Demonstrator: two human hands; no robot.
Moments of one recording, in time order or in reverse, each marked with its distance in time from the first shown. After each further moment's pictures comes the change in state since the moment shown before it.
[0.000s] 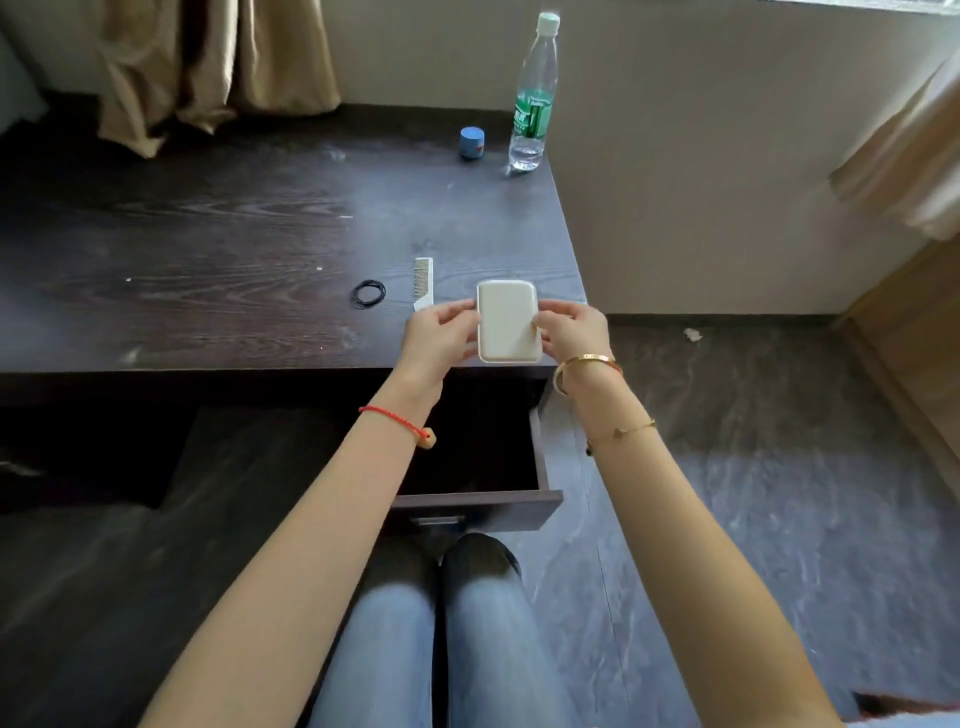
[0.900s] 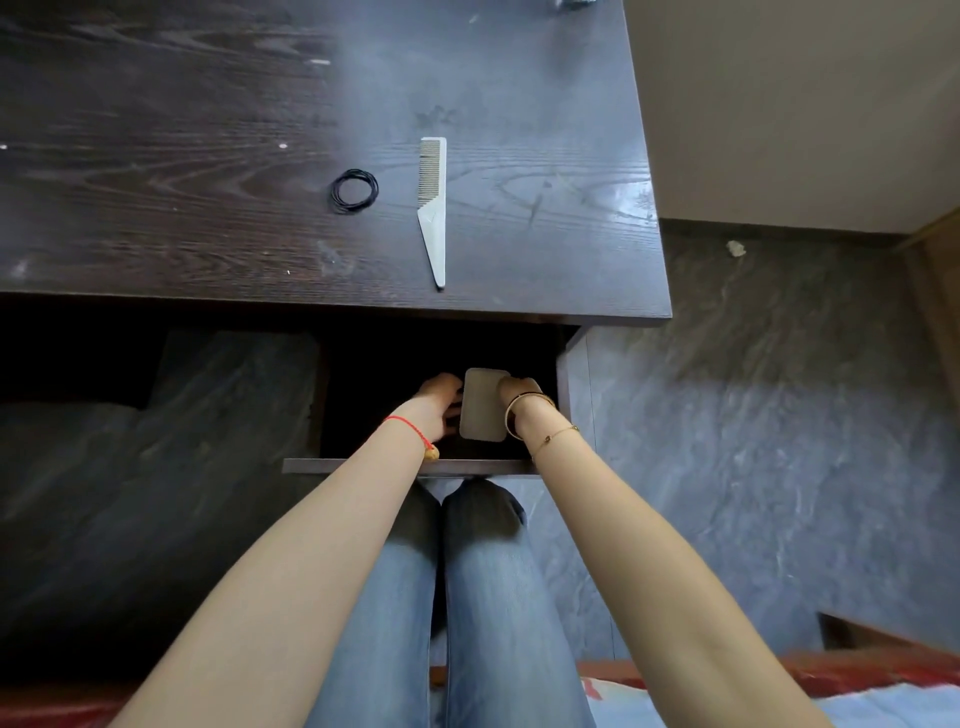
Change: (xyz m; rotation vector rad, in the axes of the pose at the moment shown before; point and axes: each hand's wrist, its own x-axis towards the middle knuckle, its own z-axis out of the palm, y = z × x) left_hand 0.069 -0.196 -0.022 -0.001 0.102 -0.784; right_hand 0.041 0.161 0.074 -0.419 -0.203 0.643
